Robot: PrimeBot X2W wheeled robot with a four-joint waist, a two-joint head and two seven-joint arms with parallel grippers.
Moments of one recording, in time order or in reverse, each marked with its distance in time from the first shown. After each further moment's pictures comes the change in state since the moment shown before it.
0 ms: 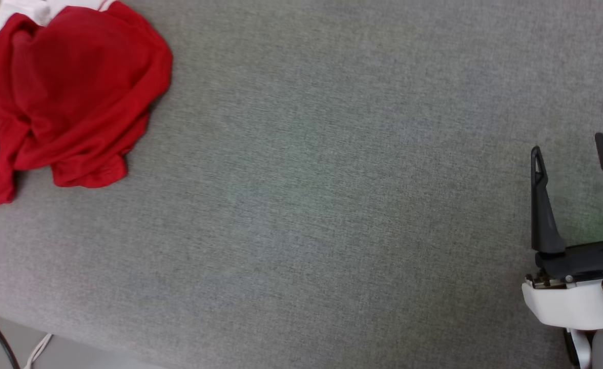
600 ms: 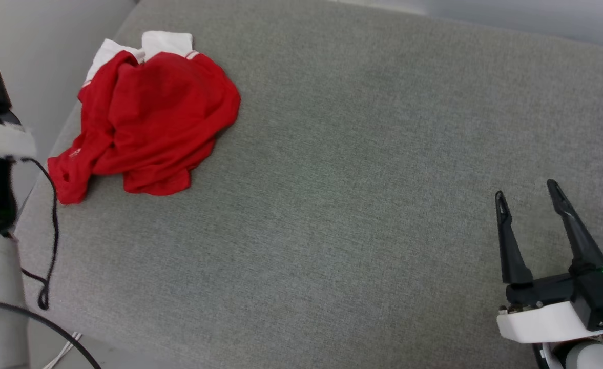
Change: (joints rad) left arm 0.348 -0.345 0.355 -0.226 0.405 0.006 -0.497; right arm 0.065 0.000 0.052 0.144 0.116 0.000 0.000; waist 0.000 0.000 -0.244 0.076
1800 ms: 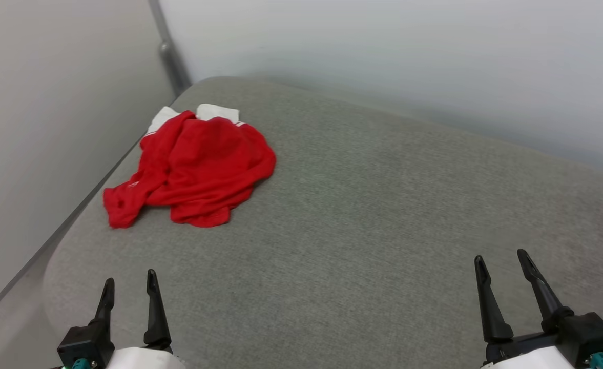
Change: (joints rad) left arm 0.720 -0.272 -0.171 -0.279 0.153 0.194 -0.015; right arm 0.135 0.000 0.035 0.104 0.185 0.000 0.000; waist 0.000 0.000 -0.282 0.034
